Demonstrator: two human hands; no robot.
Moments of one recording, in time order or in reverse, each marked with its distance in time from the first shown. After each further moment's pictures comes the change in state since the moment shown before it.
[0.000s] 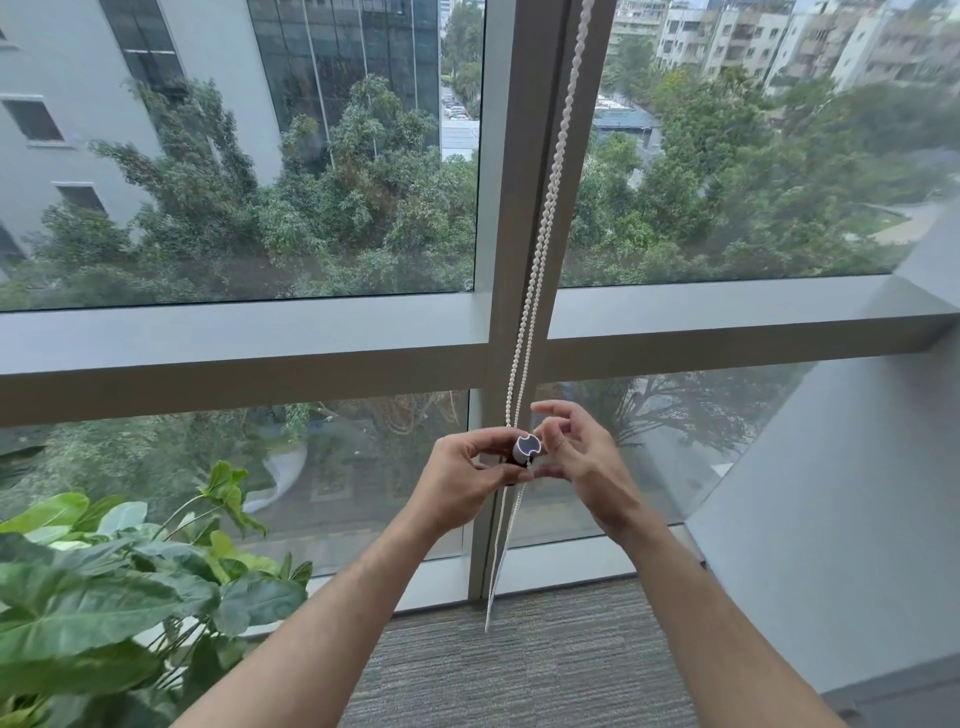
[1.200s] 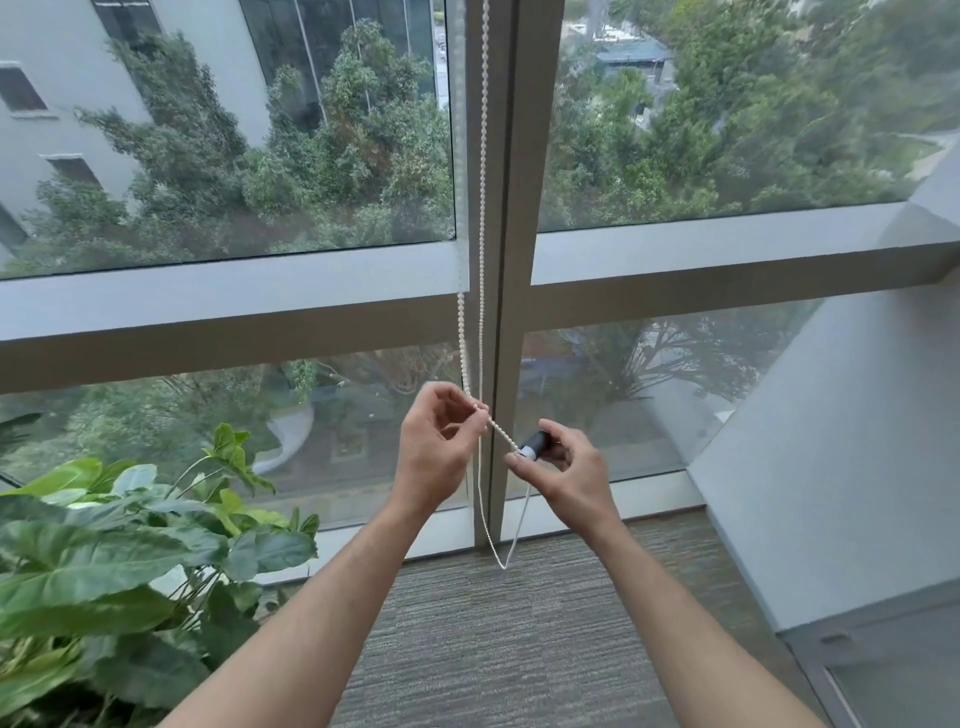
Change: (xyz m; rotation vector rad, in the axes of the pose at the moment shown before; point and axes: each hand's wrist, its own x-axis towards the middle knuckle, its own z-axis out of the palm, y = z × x) left_hand -0.027 -0.011 0.019 -0.029 0.347 0.043; right_hand -0.036 0.094 -0.010 -0.294 0.235 0.065
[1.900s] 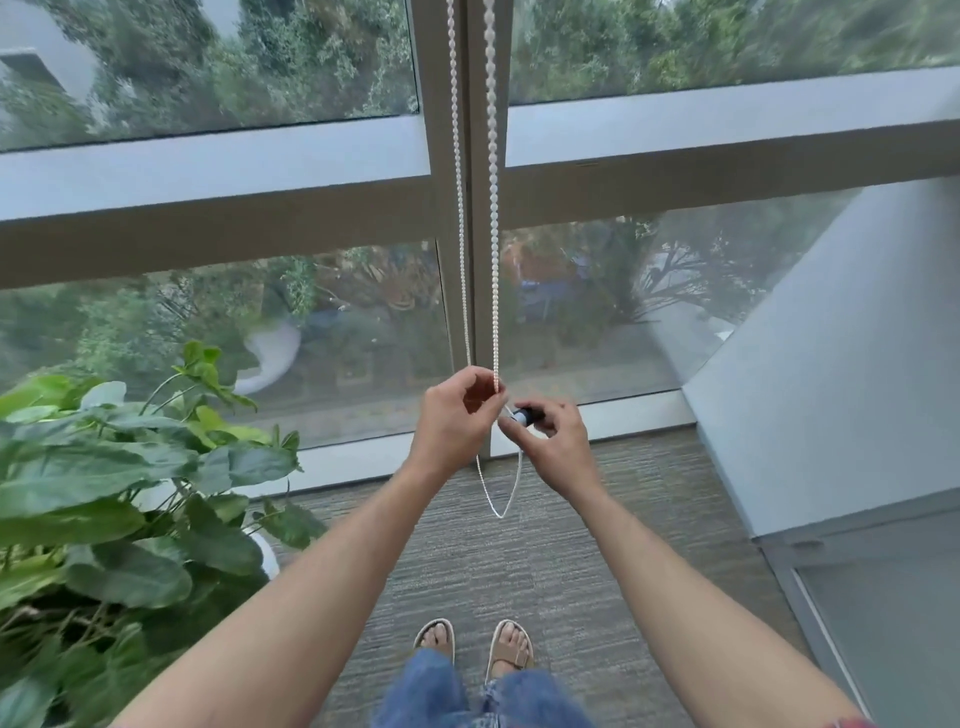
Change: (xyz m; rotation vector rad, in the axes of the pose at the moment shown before) left_hand -0.047 -0.069 0.049 0.358 -0.148 -0.153; right_hand -0.021 0.092 -0.002 -0.060 -0.052 0.136
